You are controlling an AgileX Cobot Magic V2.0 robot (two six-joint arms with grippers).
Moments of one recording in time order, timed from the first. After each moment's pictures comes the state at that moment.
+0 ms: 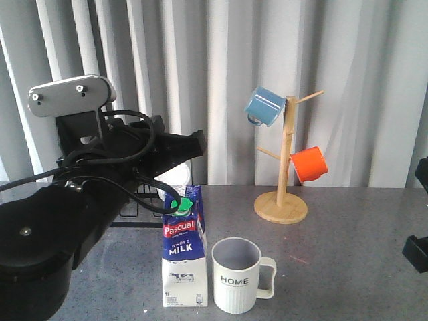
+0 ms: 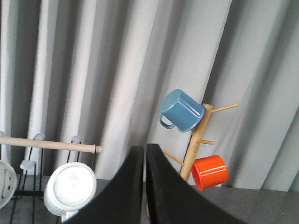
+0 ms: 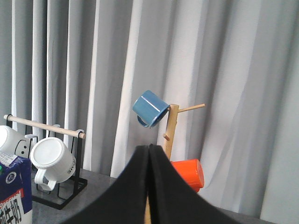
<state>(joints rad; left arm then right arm) -0.76 1.46 -1.26 -1.24 -0.57 0.94 0.22 0.83 -0.68 -0.06 -0.23 -0.04</state>
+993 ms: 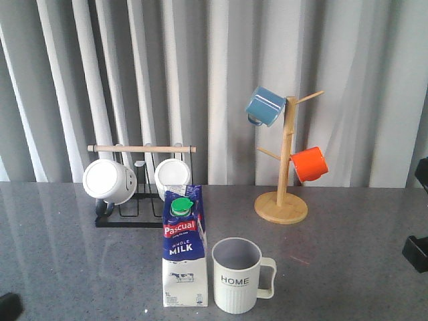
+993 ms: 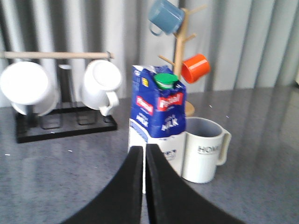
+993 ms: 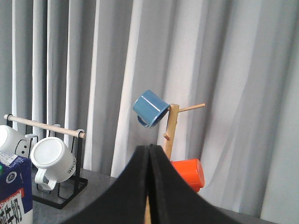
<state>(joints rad) -0.41 0.64 -0.33 -0.04 -0.18 -0.08 0.22 0.84 -0.68 -0.06 -0.23 -0.04</state>
